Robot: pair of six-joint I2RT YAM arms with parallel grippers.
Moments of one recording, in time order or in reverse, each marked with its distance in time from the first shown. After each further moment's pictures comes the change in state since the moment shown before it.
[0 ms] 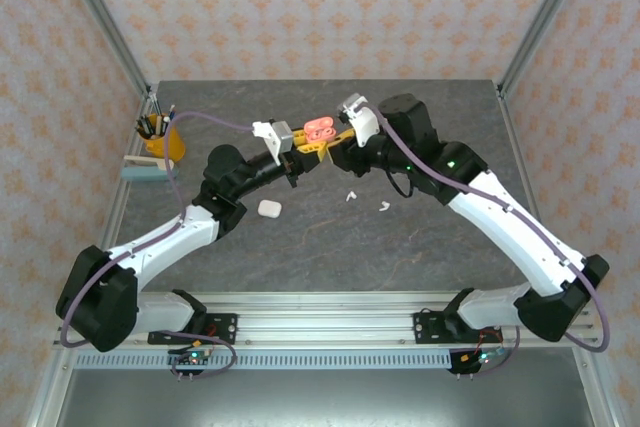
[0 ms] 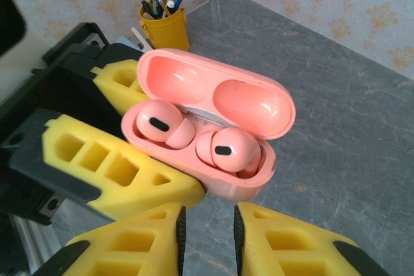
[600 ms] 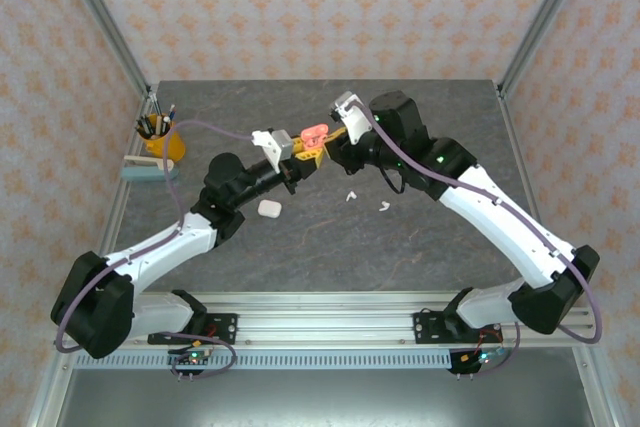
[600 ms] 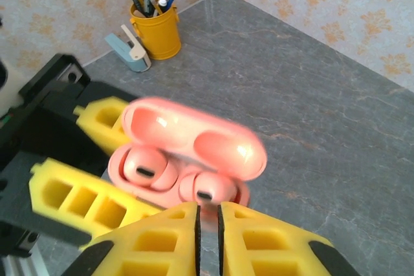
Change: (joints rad) left arm -0.013 -0.043 -0.061 -0.026 -0.080 0.037; right arm 0.017 0.056 0.014 0.028 0.030 -0.042
